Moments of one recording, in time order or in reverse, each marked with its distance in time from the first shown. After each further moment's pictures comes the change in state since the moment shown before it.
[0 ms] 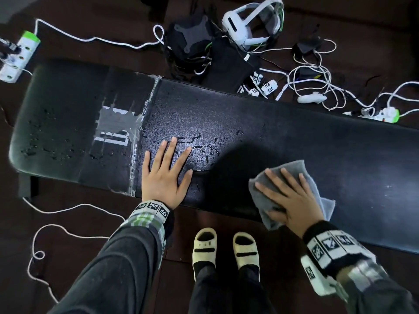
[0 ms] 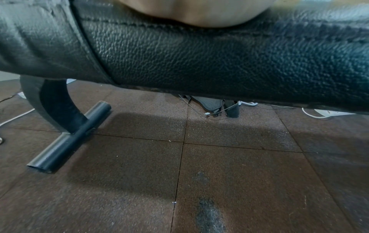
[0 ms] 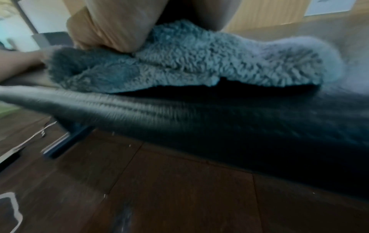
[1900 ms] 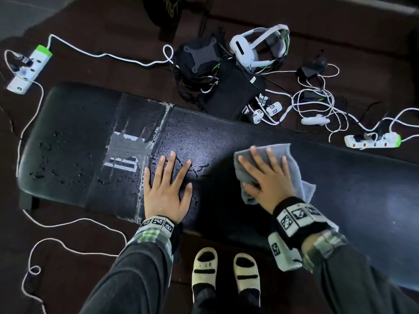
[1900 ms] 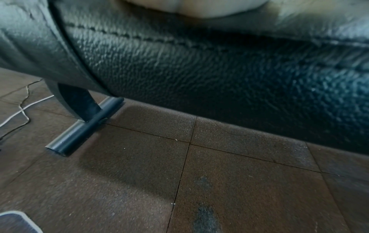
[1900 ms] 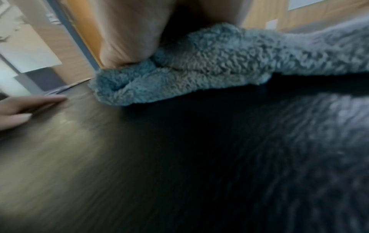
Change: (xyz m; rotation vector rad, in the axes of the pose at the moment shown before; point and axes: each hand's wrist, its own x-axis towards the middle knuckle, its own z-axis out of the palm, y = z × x) left_hand 0.026 -0.010 -0.004 -0.014 -0.058 -0.151; right_hand 0.128 -0.016 -0.055 0.023 -0.054 0.158
